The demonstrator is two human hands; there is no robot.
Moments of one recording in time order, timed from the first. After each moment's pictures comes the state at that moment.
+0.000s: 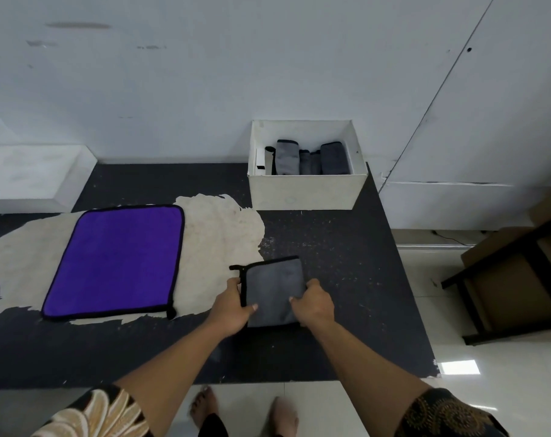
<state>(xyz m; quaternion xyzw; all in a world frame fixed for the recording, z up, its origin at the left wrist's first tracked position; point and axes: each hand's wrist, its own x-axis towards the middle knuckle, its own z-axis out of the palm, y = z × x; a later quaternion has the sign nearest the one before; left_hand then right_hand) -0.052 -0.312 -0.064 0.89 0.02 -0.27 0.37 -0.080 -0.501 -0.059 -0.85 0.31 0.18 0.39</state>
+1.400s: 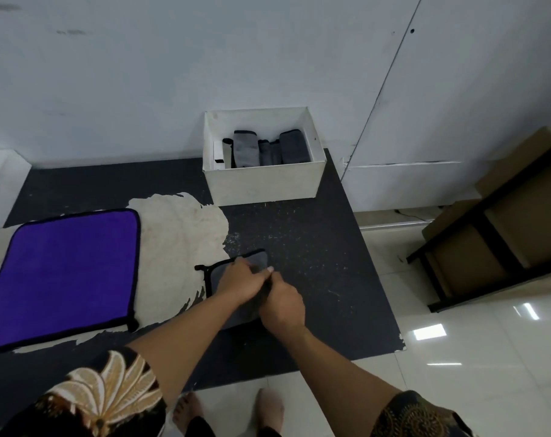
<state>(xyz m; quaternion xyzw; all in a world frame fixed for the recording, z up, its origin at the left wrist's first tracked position) -0.018 -0.409 -0.056 0.90 0.02 -0.28 0.33 -0.102 -0.495 -0.050 -0.91 0.23 0.09 0.34</state>
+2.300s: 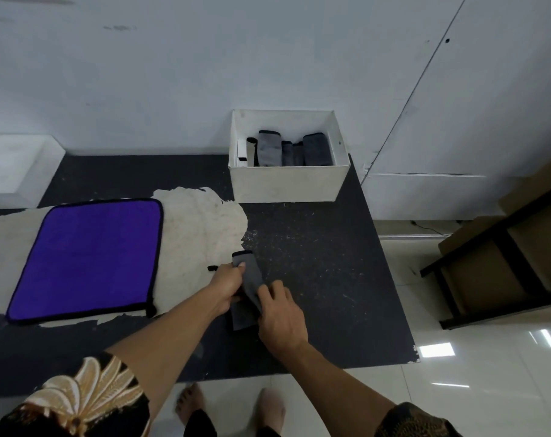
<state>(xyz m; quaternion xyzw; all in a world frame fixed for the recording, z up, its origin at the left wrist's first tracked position) -0.010 -0.359 -0.070 0.68 0.25 -0.32 0.61 -0.123 -0.466 -0.062 -0.98 0.02 0.07 0.20</state>
